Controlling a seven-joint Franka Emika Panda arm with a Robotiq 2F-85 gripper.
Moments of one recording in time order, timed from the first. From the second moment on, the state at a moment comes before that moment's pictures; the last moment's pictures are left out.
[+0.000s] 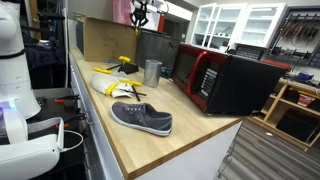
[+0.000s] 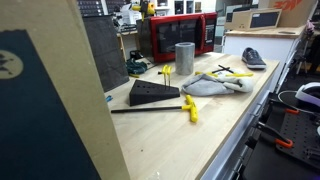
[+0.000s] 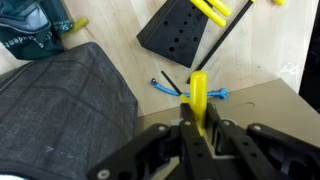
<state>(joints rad) 0.12 0.16 0.15 -1.61 0.31 1.90 -1.07</state>
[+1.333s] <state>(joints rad) 0.13 0.25 0.23 -1.56 0.30 1.79 -1.15</state>
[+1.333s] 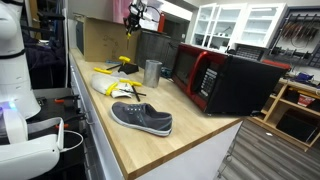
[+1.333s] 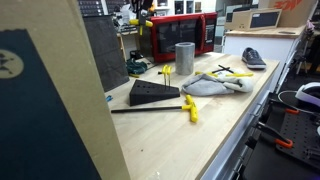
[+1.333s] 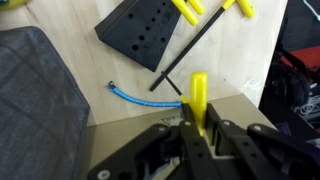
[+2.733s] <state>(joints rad) 0.10 0.31 0.22 -1.51 0.17 1.76 -1.45</state>
